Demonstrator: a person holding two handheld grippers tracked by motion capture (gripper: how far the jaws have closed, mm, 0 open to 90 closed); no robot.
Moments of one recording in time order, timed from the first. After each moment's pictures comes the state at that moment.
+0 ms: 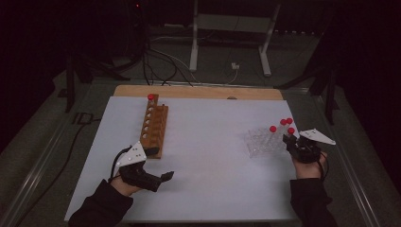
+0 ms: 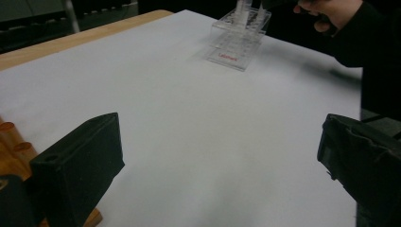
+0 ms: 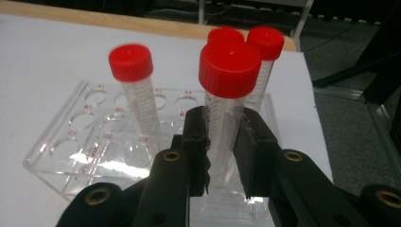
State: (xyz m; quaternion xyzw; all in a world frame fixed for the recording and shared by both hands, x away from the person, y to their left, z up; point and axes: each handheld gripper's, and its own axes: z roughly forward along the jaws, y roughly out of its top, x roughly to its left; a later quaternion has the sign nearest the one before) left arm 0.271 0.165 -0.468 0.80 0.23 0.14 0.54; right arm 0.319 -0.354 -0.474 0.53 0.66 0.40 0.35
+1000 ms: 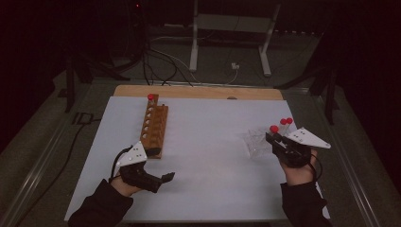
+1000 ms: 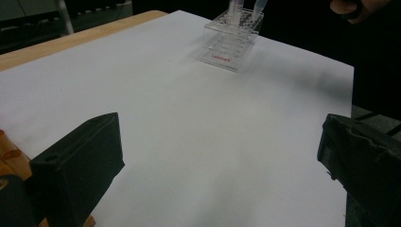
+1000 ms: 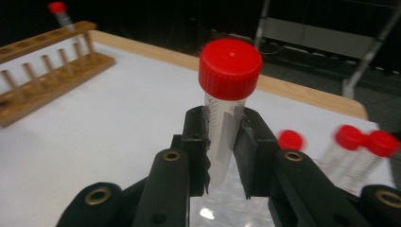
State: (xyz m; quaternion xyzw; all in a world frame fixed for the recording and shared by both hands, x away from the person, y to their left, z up) left arm 0.268 0.161 -0.463 0.80 0.22 0.13 0.54; right arm 0.278 -0.287 -0.424 0.43 0.70 0.46 0.34
